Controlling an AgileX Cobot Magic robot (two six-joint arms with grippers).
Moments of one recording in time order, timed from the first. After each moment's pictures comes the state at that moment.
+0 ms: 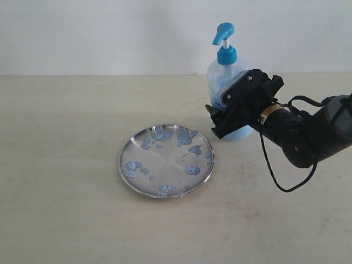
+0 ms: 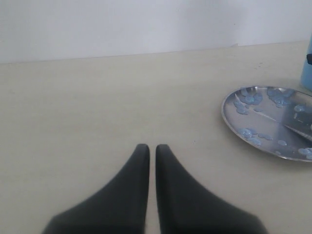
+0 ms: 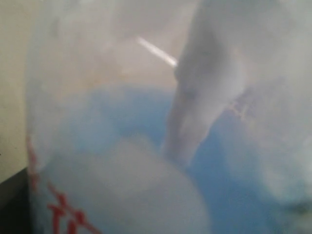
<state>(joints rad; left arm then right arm) -0.12 0.00 0.00 -0.14 0.34 0.15 0.17 2.11 -0.90 -0.13 -0.90 -0.46</state>
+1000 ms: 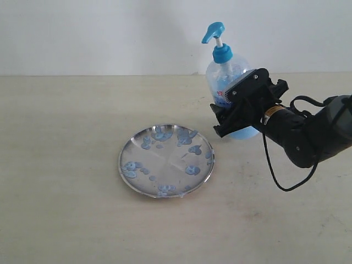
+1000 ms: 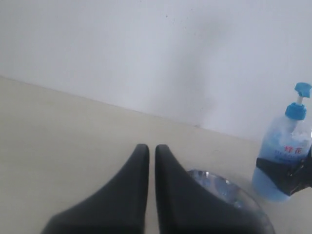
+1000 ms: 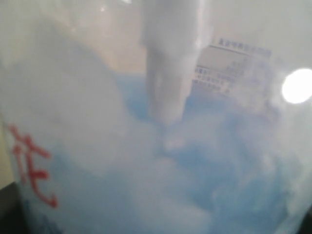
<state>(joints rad) -0.12 0.00 0.00 -0.53 0.14 0.16 0.16 2.11 -0.90 -0.12 -0.89 -0.35</state>
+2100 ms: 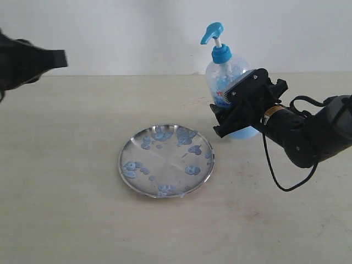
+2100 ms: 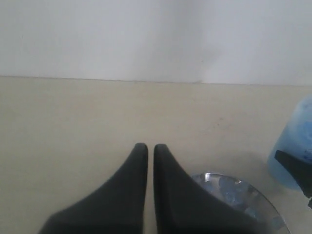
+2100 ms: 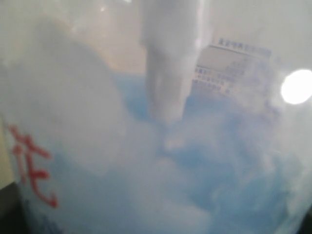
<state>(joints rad) -0.34 1.29 -0.75 -0.33 -0.04 0.13 0.16 2.11 -0.90 -0.13 -0.89 -0.35</state>
